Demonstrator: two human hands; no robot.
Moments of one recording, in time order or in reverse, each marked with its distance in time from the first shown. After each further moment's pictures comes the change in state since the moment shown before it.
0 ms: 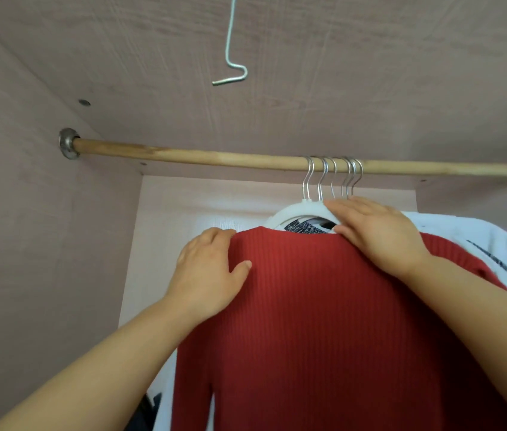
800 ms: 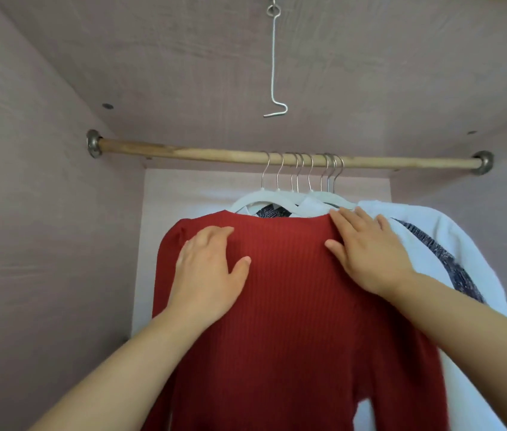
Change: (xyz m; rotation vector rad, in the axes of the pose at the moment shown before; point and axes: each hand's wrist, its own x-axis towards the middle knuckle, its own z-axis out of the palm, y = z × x) left_hand -0.056 -0.007 -0.050 -0.113 0.076 0.013; right_hand -0.058 -0.077 -0.041 -0.151 -0.187 0.199
